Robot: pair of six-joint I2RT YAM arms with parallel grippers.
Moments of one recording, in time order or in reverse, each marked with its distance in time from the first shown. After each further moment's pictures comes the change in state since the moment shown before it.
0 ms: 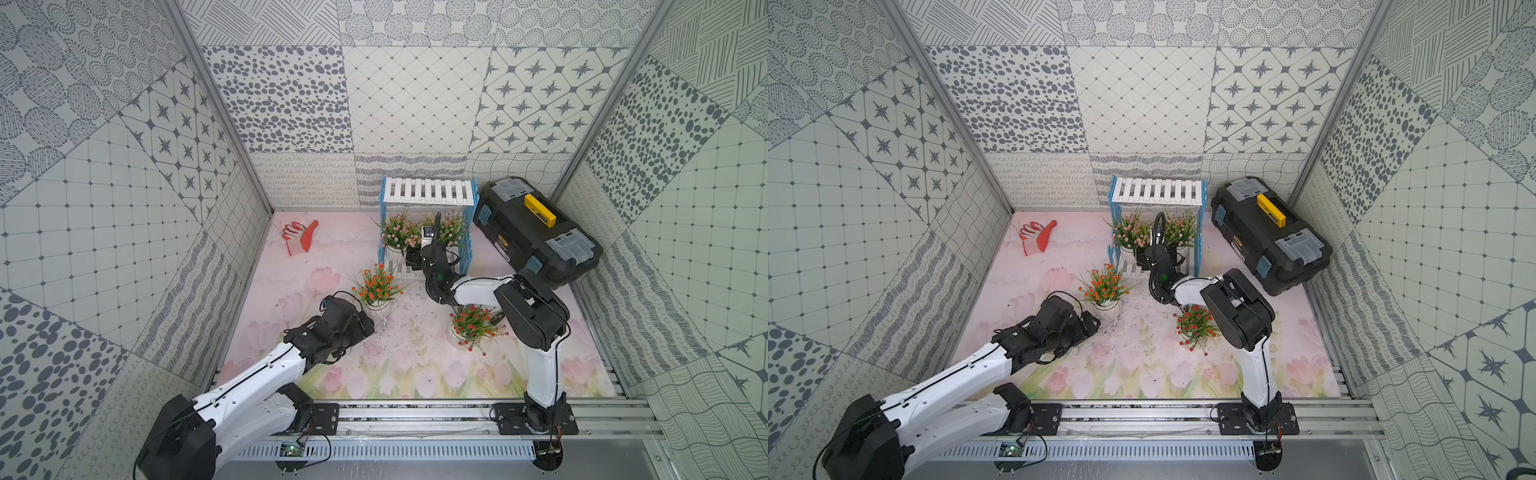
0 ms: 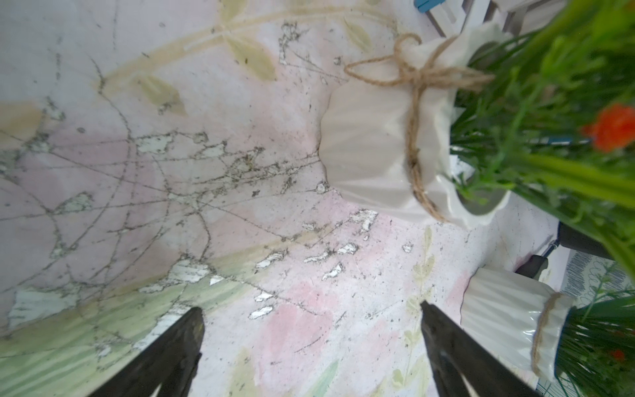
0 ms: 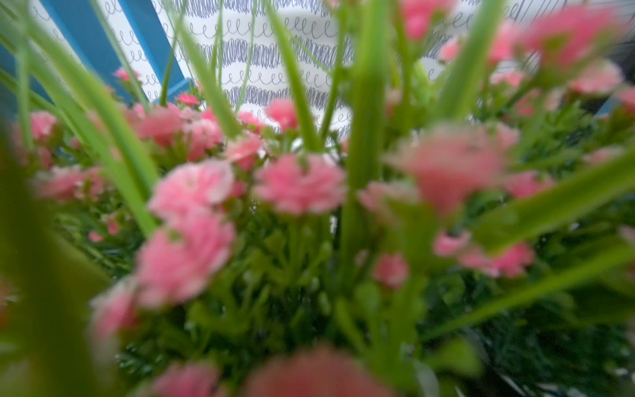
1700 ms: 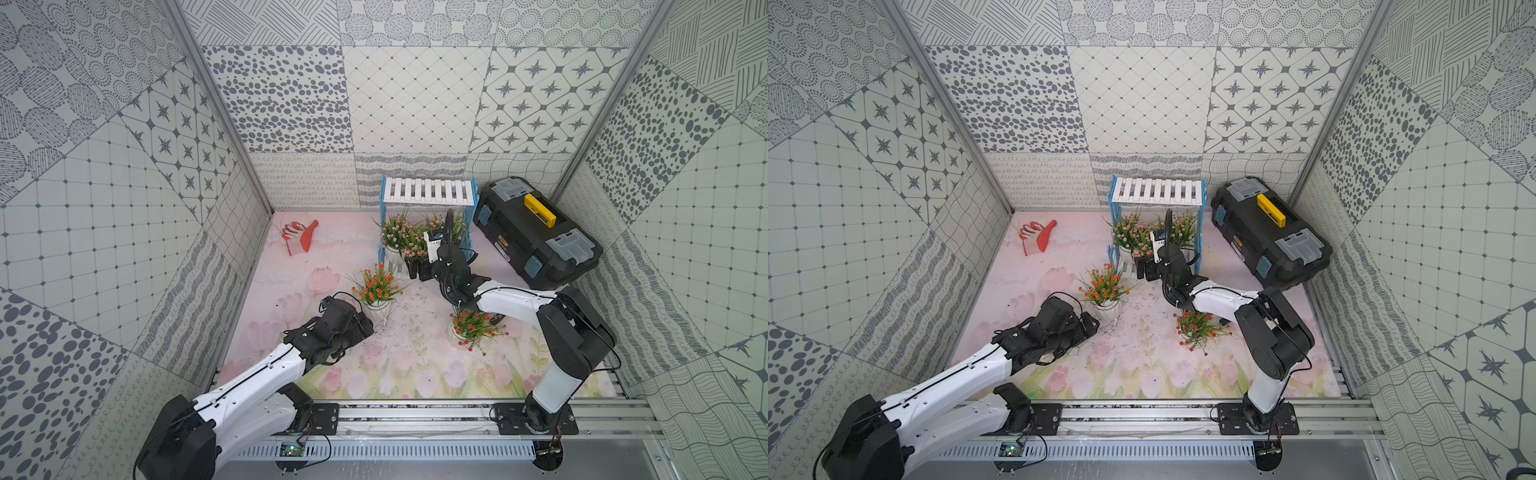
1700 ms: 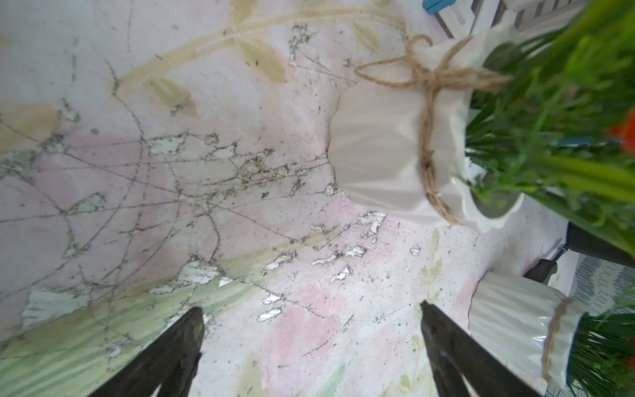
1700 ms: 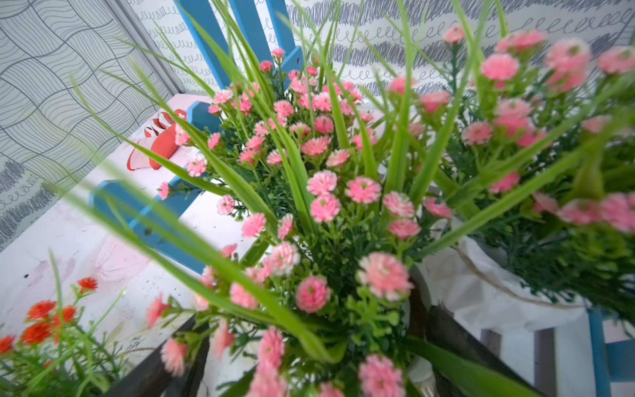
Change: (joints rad) left arm 0.000 -0.001 -0.011 0.002 -0.014 0.002; right arm -0.020 -0.294 -0.146 -0.234 -0.346 0.032
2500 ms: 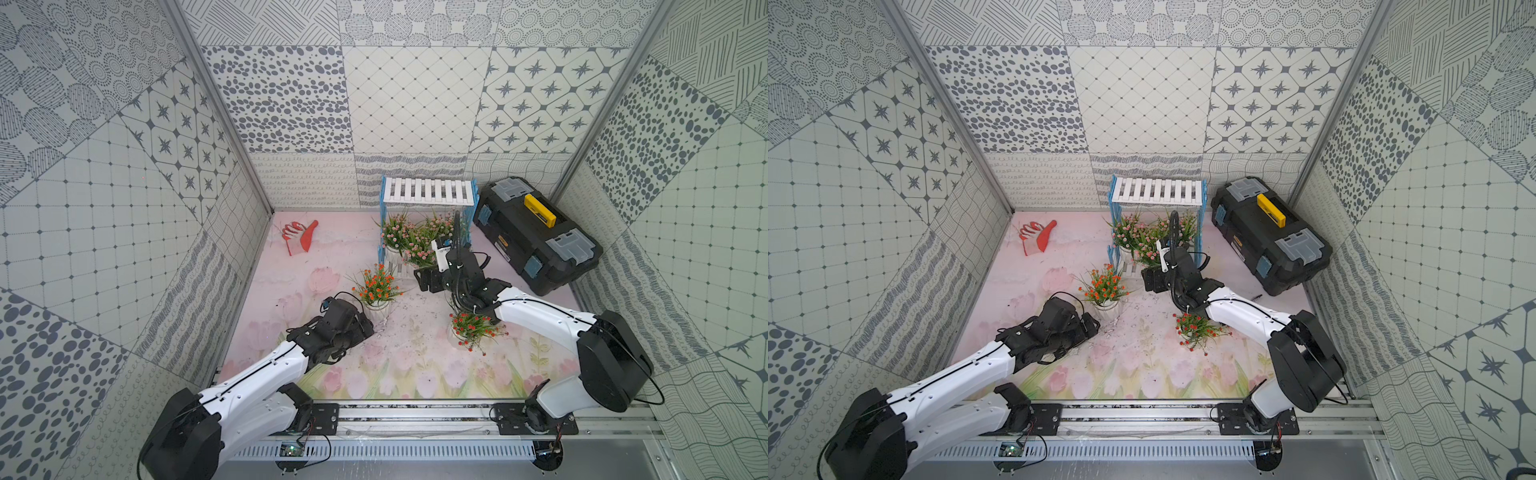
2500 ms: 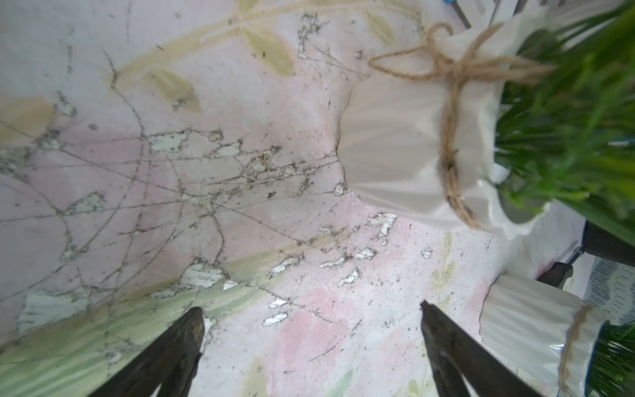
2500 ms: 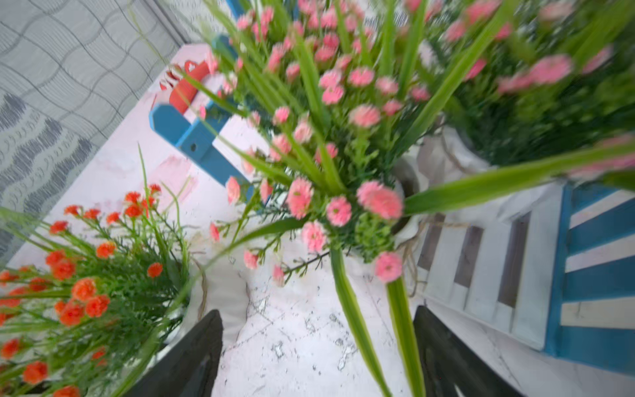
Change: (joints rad) left arm 0.000 0.038 -0.001 0.012 0.000 0.000; right arm 0.038 -0.203 -0.047 -0.330 -0.073 0.082
